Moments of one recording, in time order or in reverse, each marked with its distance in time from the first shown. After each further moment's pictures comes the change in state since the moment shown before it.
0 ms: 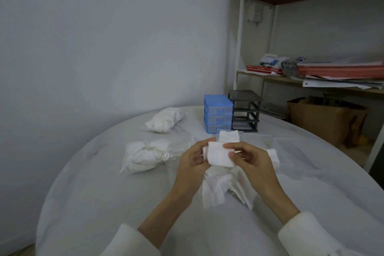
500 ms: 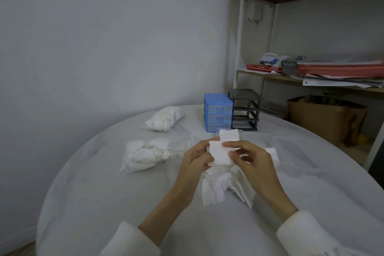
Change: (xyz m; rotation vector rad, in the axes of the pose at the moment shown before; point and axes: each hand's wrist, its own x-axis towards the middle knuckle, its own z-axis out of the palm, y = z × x) left_hand 0.001 0.004 0.004 -0.009 -0.036 -0.098; right_hand -0.004 -0.005 -0.002 -0.154 -0.017 -0.086
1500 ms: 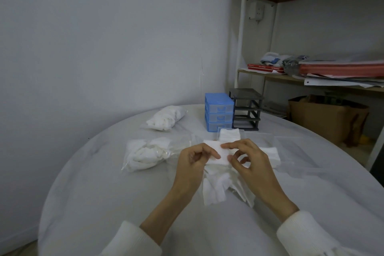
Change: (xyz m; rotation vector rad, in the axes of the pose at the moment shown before) left_hand 0.008 -0.015 -0.010 0.142 0.080 0.219; right_hand 0.001 0.008 0.003 -0.247 -0.054 -0.116
